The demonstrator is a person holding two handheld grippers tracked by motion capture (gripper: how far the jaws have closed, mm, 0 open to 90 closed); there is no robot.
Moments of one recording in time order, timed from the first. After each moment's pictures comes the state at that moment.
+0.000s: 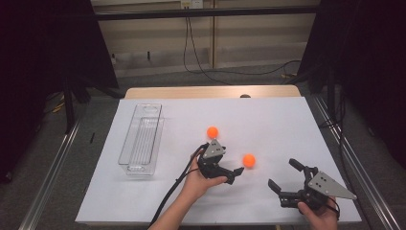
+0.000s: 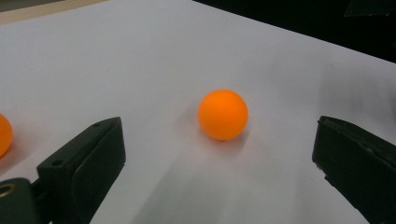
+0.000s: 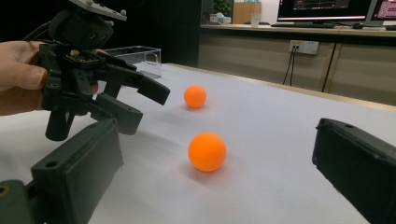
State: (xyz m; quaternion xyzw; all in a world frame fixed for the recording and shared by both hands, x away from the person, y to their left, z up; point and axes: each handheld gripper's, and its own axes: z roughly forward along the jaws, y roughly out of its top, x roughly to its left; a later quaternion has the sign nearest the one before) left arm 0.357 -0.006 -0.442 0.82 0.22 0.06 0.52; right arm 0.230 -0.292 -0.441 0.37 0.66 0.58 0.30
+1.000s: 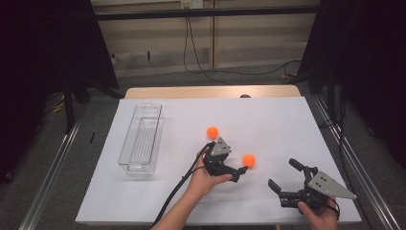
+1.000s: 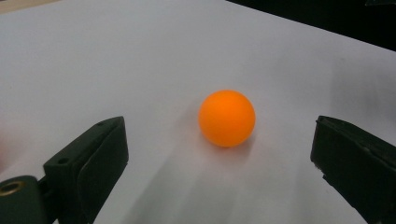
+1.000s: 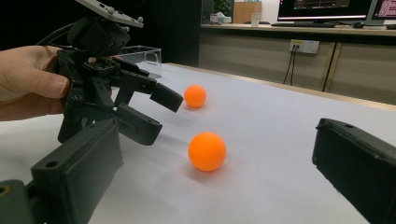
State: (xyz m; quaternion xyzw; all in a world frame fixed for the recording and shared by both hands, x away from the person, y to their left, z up) left arm 0.364 -0.022 -0.447 0.83 0.22 0.06 0.51; right arm 0.230 -0.292 -0.441 0.37 0.66 0.58 0.30
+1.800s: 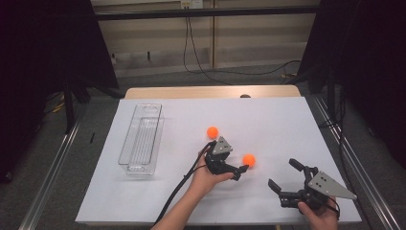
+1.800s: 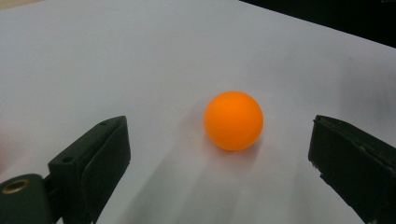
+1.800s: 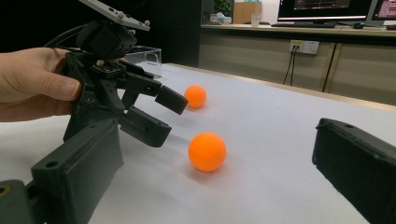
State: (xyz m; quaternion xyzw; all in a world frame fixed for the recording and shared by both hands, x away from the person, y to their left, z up) left arm 0.368 -0.026 -0.450 0.83 0.23 0.06 0.50; right arm 0.230 -0.292 -0.441 0.37 0.66 0.58 0.30
